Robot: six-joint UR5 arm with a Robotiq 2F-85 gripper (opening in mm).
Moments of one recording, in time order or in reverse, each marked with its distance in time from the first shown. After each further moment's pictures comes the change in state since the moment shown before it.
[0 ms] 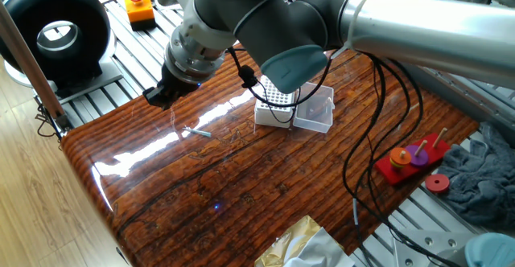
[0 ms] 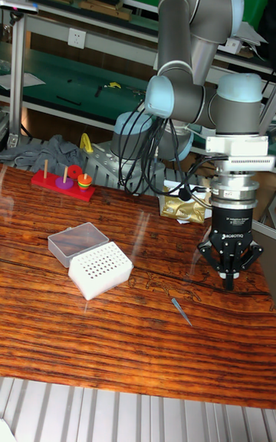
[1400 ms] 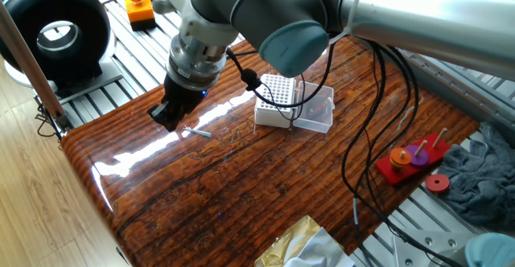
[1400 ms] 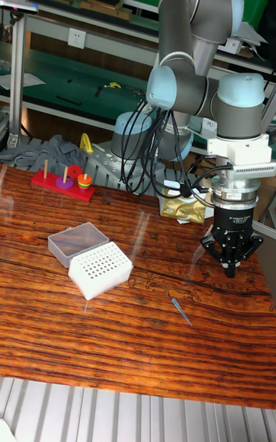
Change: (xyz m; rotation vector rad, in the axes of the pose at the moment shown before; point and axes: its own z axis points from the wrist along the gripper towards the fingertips) arm 0.046 0.016 -0.005 -0.063 0.175 -0.073
